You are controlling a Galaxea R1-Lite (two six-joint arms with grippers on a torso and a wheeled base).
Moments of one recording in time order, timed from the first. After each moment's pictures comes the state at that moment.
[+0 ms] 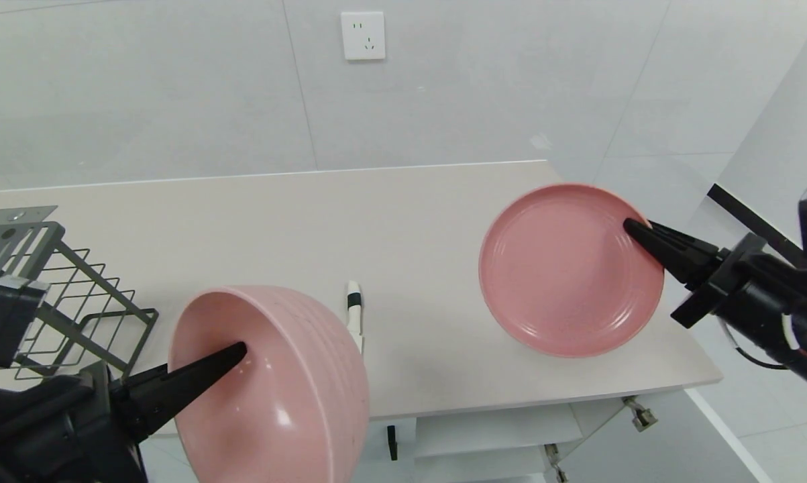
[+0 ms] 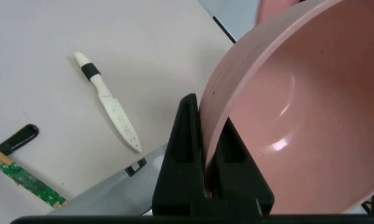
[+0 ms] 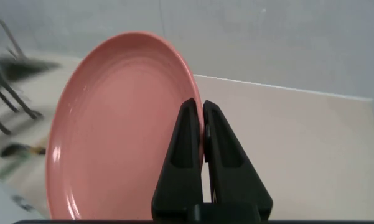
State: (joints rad) left arm -0.60 1.06 -0.20 -0.80 -0.17 -0.37; right arm 0.26 1.60 -0.23 -1.57 0.37 0.00
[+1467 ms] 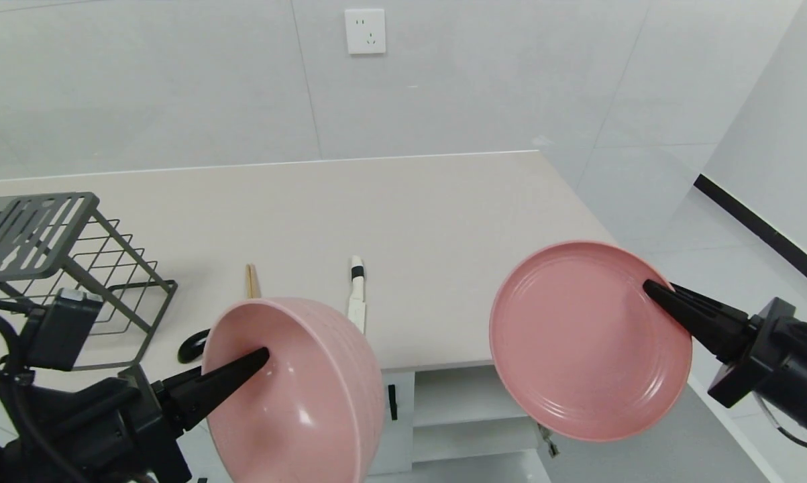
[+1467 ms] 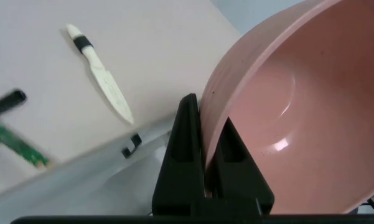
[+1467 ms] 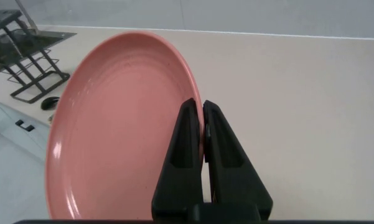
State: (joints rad) left arm -0.59 1.21 -0.12 -1.00 -0.17 -0.37; right arm 0.29 1.48 -0.02 -1.57 0.34 0.10
